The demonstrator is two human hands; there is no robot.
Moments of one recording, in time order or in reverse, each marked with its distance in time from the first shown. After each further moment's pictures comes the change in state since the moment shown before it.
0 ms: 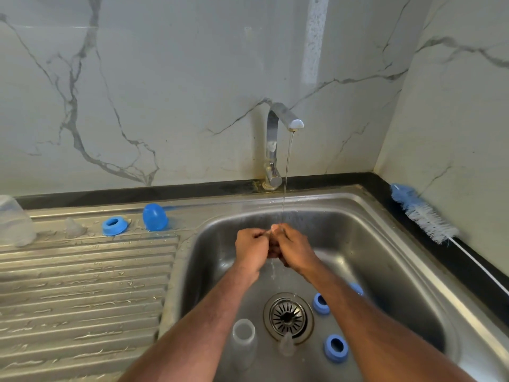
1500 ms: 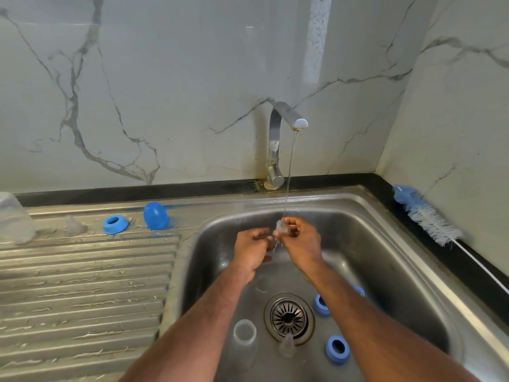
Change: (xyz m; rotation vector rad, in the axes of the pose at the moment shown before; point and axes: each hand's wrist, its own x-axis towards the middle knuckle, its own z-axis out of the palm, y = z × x) left_hand 0.014 -0.011 -0.011 -0.047 -0.049 -0.112; right_hand 0.002 -0.006 -0.002 0.098 0.278 0.005
